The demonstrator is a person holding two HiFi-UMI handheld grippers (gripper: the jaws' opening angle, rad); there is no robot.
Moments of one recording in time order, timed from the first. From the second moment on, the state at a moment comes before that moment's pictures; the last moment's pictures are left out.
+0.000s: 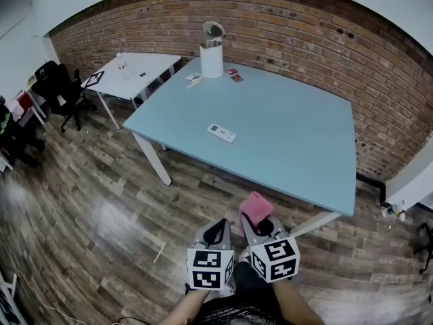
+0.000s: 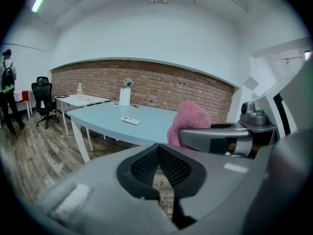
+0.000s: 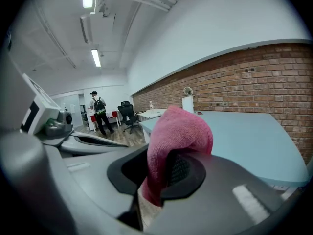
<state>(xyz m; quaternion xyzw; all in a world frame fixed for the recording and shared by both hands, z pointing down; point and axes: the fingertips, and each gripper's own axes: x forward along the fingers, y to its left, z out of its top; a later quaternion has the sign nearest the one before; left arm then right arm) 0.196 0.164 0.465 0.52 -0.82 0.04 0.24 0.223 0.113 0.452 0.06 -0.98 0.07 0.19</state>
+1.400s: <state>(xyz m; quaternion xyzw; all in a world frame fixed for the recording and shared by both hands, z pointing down) 0.005 0.007 0.514 0.58 -0.75 0.18 0.25 0.035 -0.052 0.489 0.05 -0.97 0.12 0.21</state>
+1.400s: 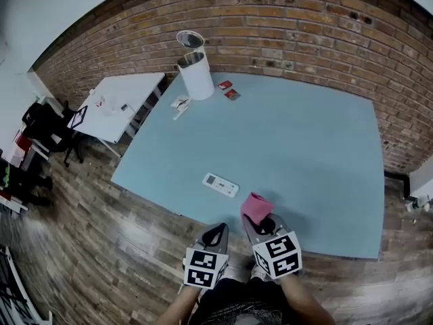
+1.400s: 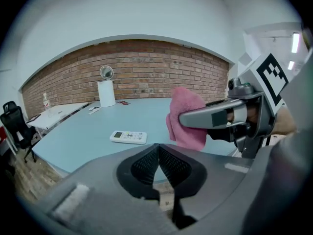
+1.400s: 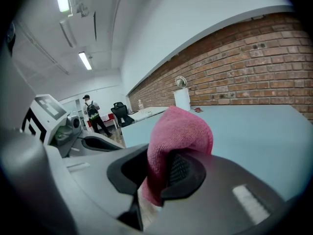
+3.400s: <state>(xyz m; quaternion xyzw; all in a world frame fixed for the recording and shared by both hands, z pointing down) -0.098 -0.077 0.632 0.78 -0.08 0.62 0.10 -0.010 -0.117 0.514 0.35 -0.89 0.20 0.21</state>
